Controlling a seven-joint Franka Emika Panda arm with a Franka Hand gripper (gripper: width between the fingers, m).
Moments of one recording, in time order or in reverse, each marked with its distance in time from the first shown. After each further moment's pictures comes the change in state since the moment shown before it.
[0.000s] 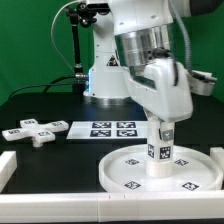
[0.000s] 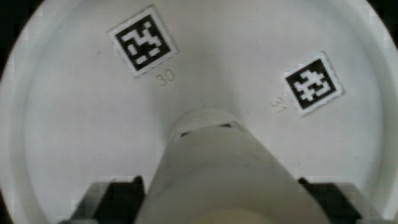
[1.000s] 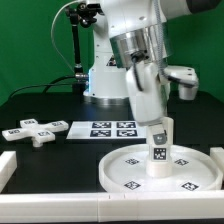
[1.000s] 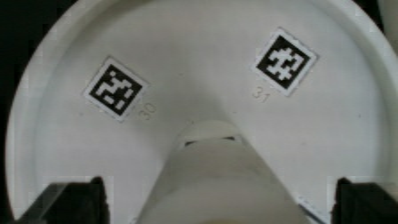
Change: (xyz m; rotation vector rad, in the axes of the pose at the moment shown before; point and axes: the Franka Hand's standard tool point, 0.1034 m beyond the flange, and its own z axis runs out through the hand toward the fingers) arm -0.002 -0.005 -0.002 0.022 -0.042 0.210
